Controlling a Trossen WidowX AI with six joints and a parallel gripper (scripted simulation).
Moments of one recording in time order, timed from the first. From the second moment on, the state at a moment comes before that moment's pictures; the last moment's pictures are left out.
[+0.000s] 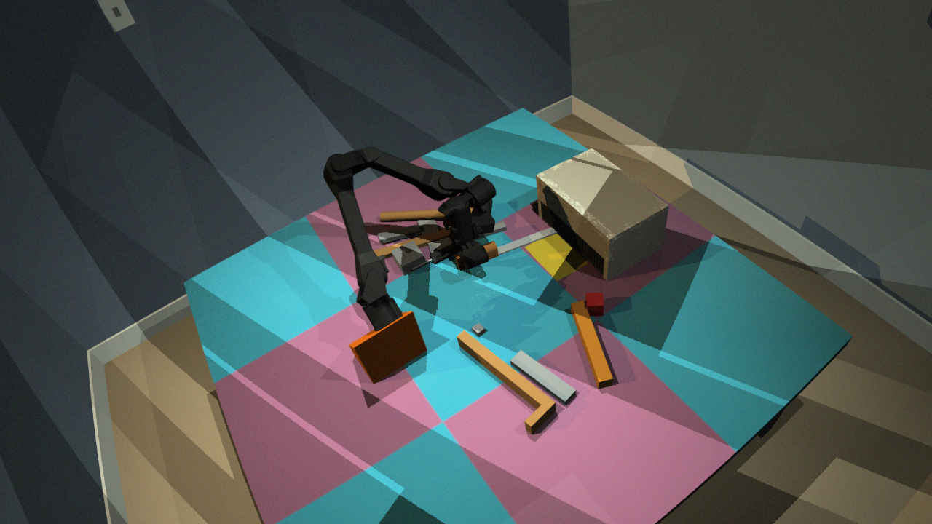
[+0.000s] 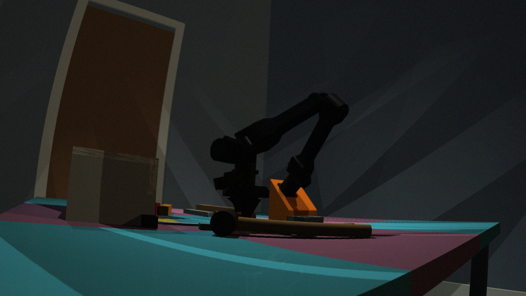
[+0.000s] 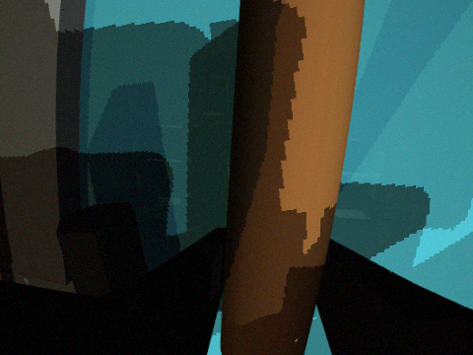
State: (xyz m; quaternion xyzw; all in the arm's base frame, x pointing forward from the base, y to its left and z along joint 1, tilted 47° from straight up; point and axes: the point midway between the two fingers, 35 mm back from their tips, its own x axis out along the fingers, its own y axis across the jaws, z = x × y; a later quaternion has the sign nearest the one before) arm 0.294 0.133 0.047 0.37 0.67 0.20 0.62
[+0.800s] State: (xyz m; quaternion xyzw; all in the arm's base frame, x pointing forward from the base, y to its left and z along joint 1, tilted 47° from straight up) arm 0.265 0.140 0.052 0.37 0.67 0.19 0.62
